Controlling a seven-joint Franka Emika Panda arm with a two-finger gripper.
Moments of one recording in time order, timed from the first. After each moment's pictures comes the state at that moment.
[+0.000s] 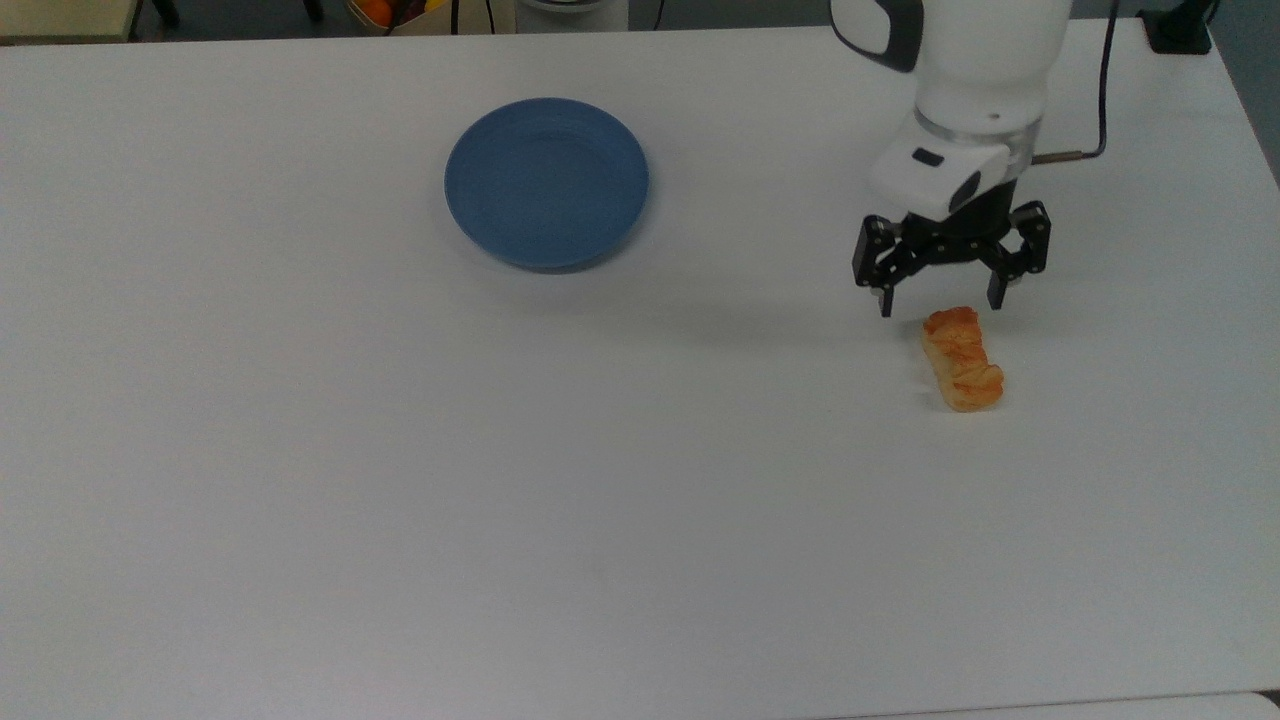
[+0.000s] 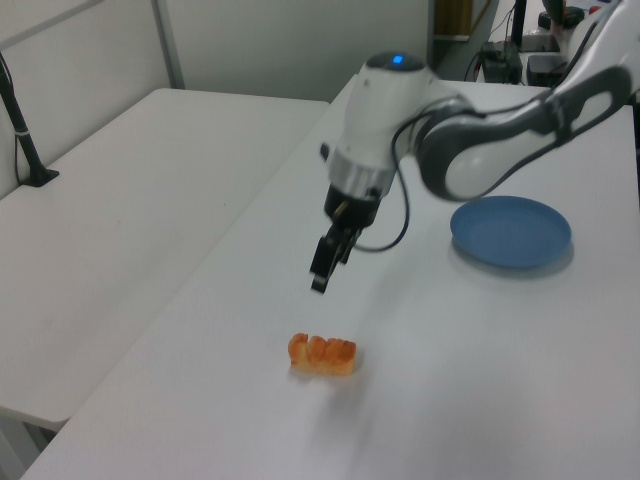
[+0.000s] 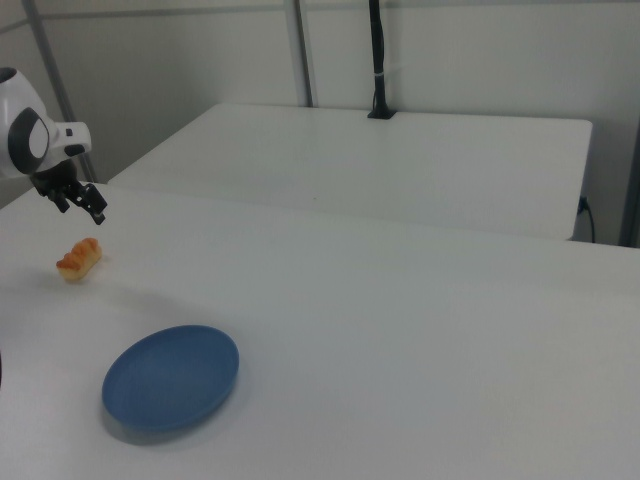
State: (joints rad) arm 0.49 0.56 0.08 -1.38 -0.08 2.26 0.53
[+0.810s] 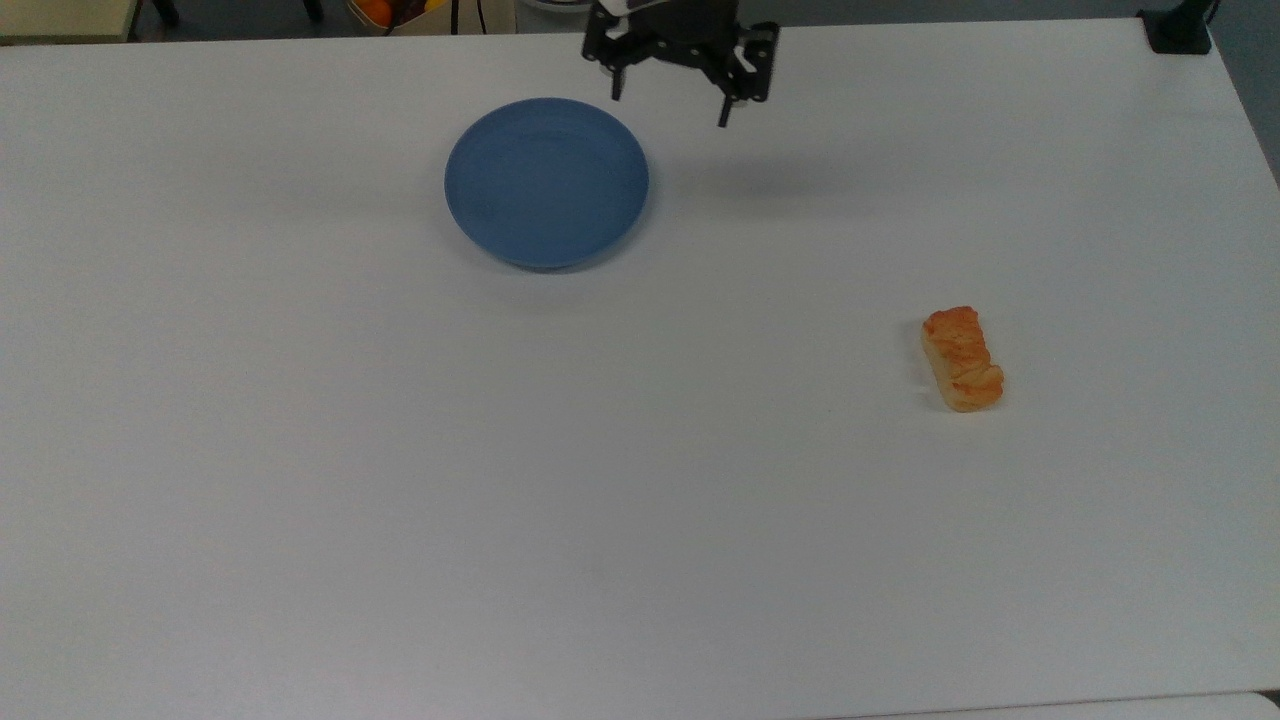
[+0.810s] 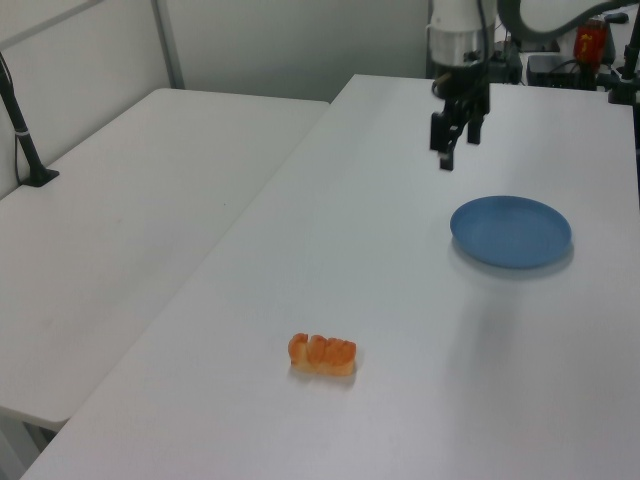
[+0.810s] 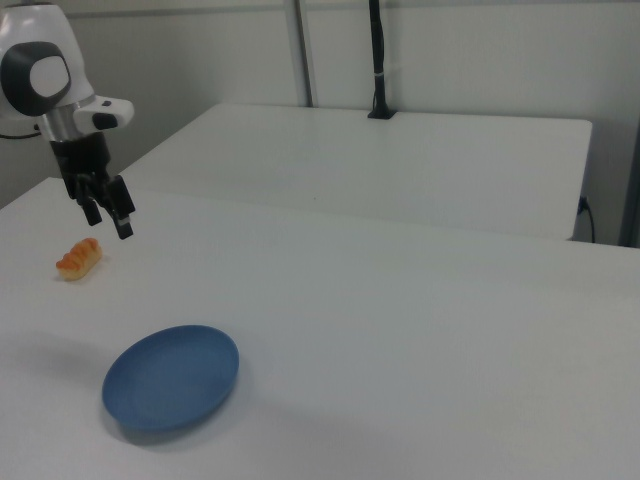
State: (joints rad) arm 0.04 0.10 0.27 -1.69 -0.08 1.74 0.50
